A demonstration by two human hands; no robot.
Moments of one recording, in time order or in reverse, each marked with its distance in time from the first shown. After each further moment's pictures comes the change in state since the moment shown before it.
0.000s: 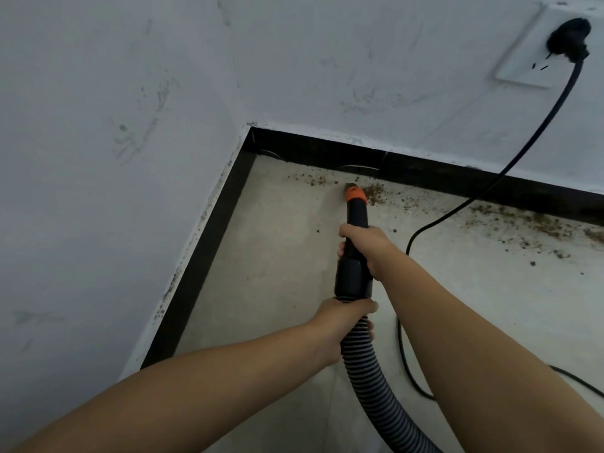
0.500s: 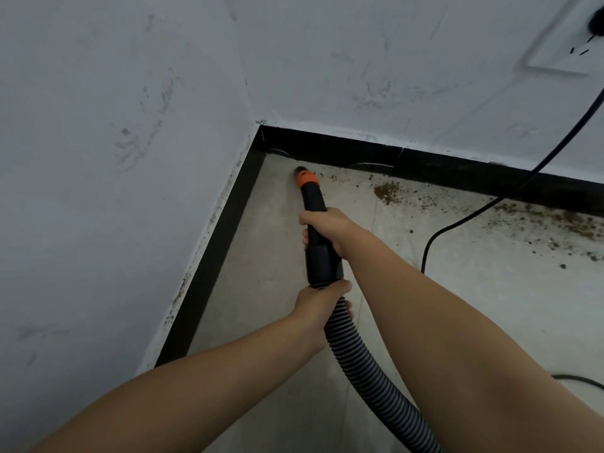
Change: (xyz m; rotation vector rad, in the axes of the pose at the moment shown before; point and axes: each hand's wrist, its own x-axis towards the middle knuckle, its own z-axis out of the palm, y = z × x) left_hand 0.012 0.021 -0.036 -0.184 0.142 0.076; right_hand 0.016 -0.023 0.069 -0.149 -0.218 -0.061
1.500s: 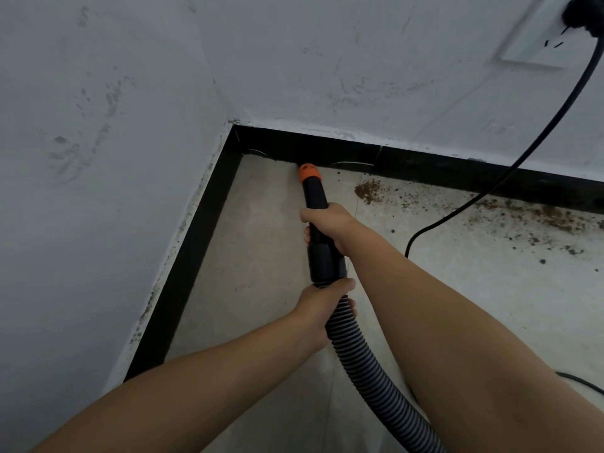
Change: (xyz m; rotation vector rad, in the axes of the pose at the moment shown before) left_hand 0.022 -0.003 0.033 0.024 -0.088 -0.024; right_hand 0.010 -0.003 -0.039 -0.009 0.079 -0.016
